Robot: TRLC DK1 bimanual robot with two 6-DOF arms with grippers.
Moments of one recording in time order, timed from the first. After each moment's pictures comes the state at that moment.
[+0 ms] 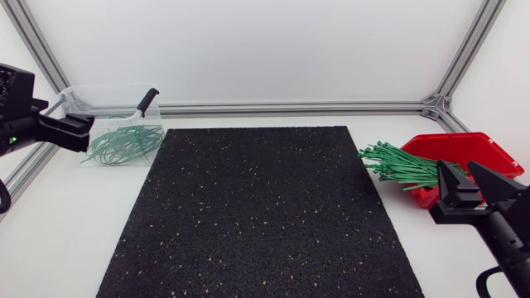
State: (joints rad) left arm 0.07 0.97 0.79 -0.24 0.00 0.39; right arm 0.05 0.16 0.16 -0.04 0.08 0.04
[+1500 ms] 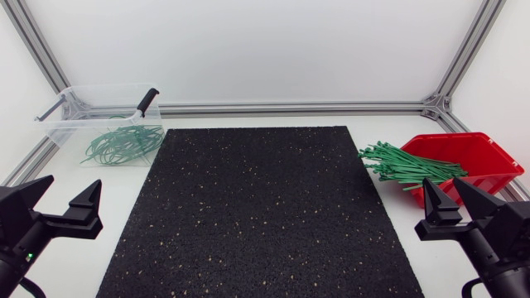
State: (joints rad) left arm -0.02 0.27 0.19 -0.12 -0.04 0.13; right arm 0.00 0.06 0.03 -0.02 0.01 0.01
